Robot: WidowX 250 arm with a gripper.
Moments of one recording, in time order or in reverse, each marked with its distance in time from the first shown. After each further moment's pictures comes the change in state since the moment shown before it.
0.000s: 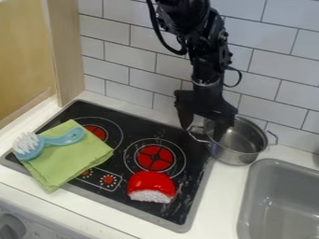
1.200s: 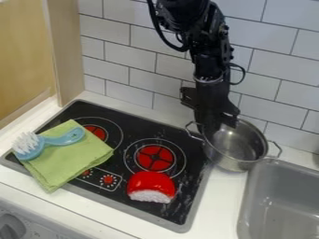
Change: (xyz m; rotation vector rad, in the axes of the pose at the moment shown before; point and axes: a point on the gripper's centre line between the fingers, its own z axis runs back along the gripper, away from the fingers) arm -0.006 -0.010 0.011 -0.070 0.012 -0.181
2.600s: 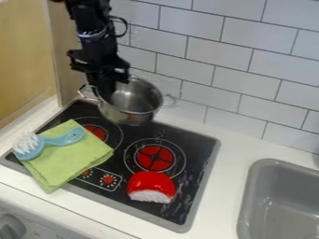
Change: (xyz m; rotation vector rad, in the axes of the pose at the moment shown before) arm -0.084 0.131 0.060 0.073 0.002 0.337
